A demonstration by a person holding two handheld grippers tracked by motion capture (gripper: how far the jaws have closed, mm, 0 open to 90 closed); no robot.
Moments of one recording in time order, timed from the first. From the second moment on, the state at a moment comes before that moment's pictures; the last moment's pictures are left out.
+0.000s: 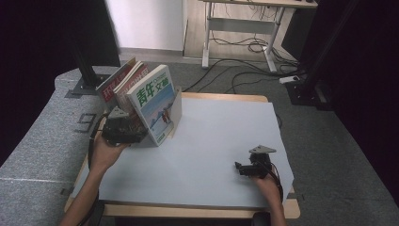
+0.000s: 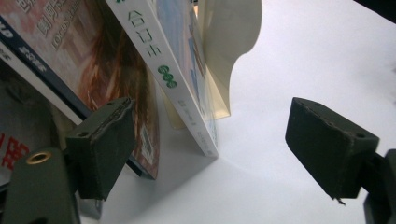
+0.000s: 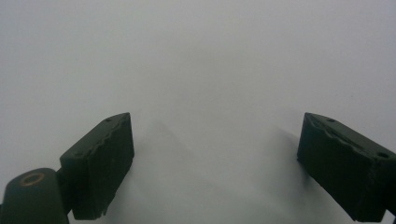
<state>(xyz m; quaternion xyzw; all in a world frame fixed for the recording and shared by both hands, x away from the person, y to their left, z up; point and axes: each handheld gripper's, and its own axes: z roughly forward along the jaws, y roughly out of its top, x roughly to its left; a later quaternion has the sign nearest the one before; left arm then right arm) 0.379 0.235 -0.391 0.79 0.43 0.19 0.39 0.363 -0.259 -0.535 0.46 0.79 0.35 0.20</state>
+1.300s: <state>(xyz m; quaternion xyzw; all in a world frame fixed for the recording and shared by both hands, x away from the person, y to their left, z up) 0.348 0.263 -0.464 0.79 0.44 0.18 0.39 0.363 -0.258 -0.536 0.46 0.79 0.35 0.20</state>
